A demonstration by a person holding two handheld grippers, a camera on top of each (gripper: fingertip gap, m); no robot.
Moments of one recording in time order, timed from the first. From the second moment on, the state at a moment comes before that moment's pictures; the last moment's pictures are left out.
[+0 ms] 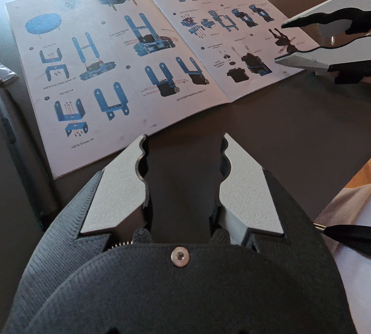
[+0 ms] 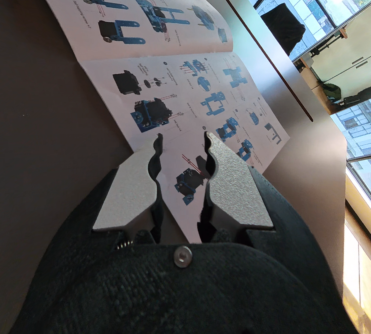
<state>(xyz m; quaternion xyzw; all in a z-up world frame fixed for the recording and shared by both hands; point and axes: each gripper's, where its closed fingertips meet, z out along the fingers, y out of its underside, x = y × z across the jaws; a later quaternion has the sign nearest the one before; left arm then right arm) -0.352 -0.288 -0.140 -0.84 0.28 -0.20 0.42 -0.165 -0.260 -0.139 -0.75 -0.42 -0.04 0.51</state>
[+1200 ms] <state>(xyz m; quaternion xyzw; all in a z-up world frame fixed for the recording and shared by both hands) -0.447 -0.199 -0.058 -0.78 0.23 -0.20 0.55 -0.203 -0.259 -0.125 -0.71 -0.45 -0.02 0.54</state>
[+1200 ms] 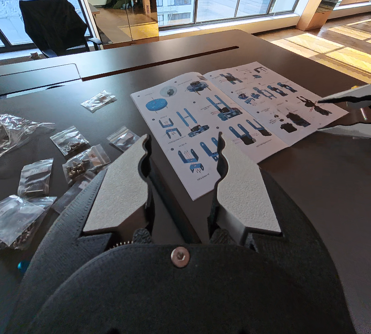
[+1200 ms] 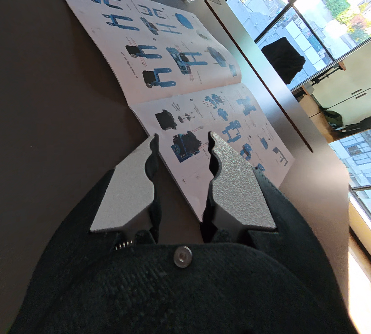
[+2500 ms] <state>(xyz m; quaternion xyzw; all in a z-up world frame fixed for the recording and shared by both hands) -0.485 -0.160 -0.078 -0.78 0.19 -0.07 0.60 -0.205 -0.264 -0.116 -0.73 -0.42 -0.04 0.54</state>
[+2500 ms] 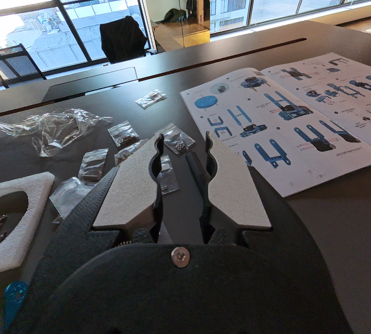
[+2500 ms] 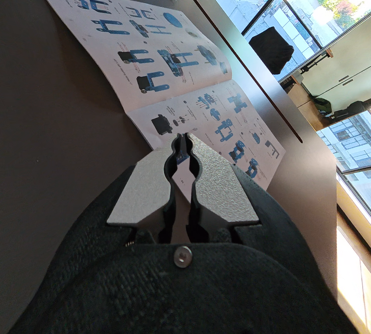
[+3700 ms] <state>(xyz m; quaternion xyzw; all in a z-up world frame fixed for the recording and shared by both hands) -1.132 -0.886 -0.149 -0.76 -0.33 0.13 0.55 -1.069 -0.584 -0.047 -0.40 -0.61 0.40 0.55</state>
